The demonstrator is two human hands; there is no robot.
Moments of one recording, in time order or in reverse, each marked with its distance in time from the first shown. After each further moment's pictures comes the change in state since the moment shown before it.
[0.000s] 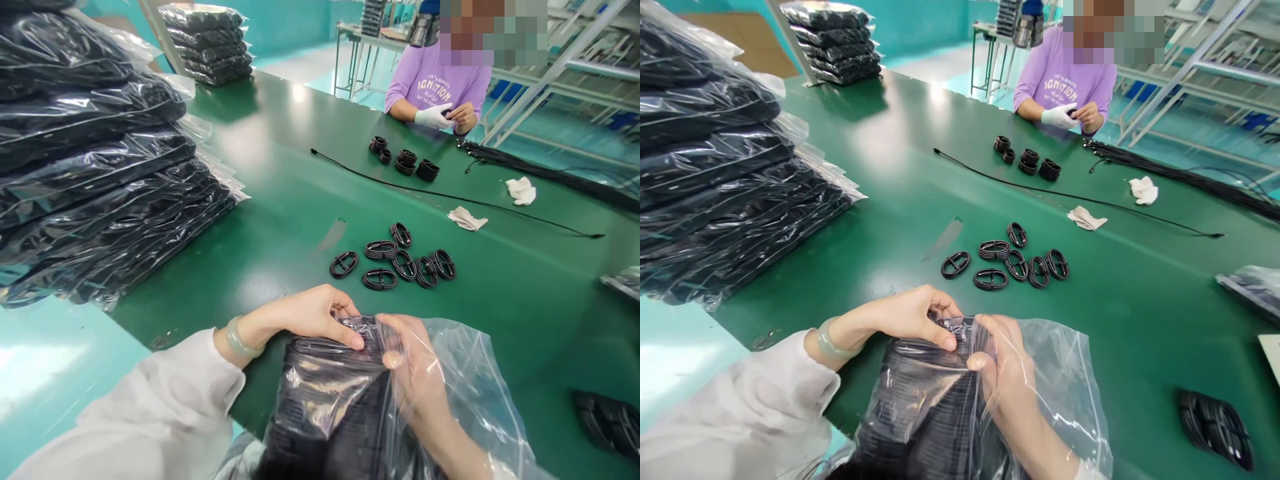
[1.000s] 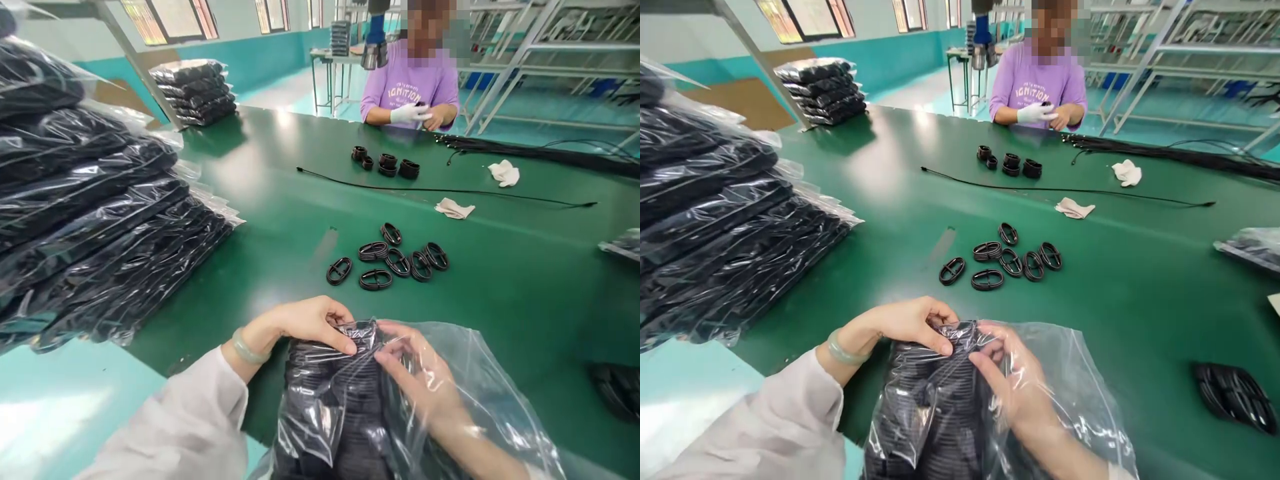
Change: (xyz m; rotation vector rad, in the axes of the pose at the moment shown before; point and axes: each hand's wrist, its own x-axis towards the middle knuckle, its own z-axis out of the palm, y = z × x) left_hand 0.003 0.002 -0.009 -0.004 -0.140 -0.114; right_hand -0.012 -0.005 0.005 0.366 0.025 0.294
